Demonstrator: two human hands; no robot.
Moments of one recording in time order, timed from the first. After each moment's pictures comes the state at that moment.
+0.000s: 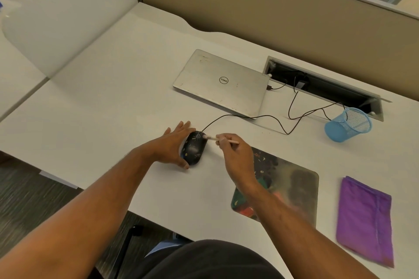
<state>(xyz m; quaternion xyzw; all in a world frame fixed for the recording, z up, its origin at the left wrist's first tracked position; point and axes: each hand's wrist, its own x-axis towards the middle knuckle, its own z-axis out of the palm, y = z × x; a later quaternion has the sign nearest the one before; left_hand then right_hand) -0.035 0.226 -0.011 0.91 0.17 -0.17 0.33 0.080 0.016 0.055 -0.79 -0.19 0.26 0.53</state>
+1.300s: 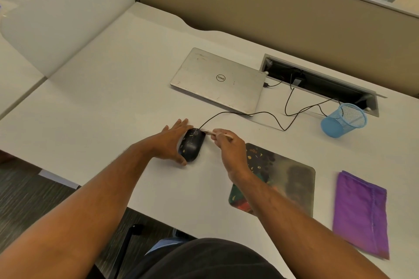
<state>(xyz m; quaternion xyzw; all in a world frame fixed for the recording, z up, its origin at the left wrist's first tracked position) -0.032 0.227 -0.010 0.92 0.18 -0.18 0.31 0.082 0.027 0.046 -0.75 -0.10 0.32 0.57</state>
